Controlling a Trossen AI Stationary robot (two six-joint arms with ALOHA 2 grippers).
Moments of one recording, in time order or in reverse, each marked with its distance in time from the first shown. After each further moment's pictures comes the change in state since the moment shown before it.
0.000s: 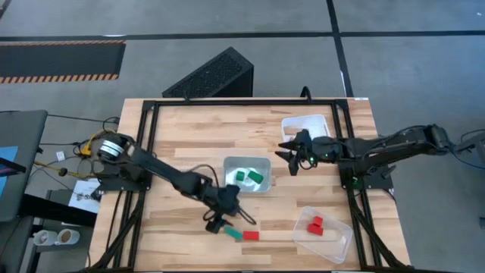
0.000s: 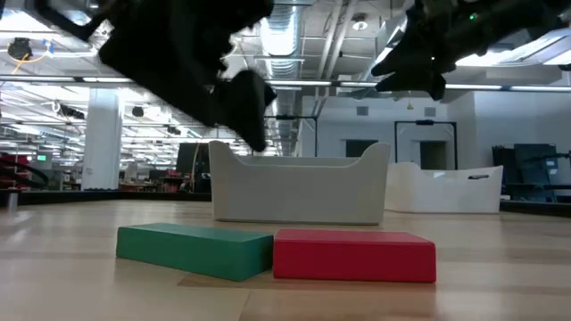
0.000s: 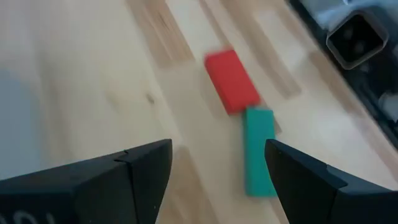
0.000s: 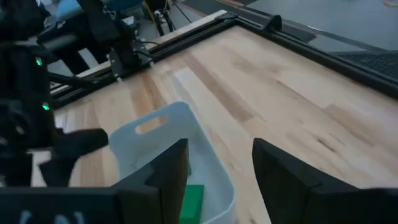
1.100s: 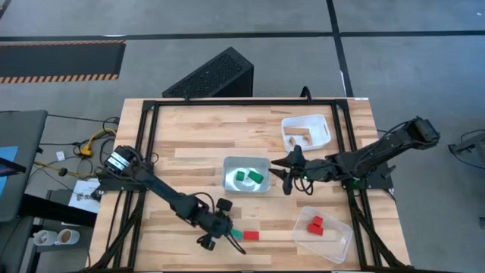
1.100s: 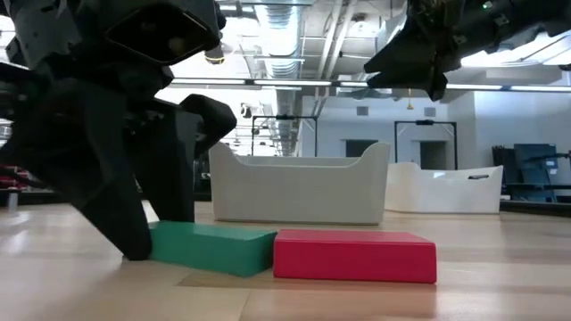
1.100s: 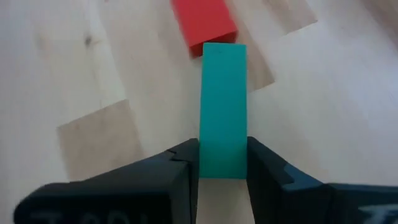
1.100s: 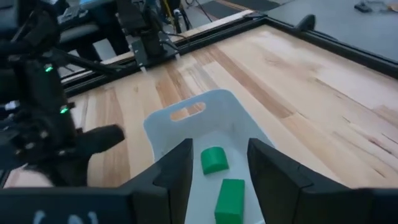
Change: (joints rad) left arm -0.203 0.148 0.003 -0.008 -0.306 -0.102; right arm 0.258 0.198 0.000 0.193 0.206 0.036
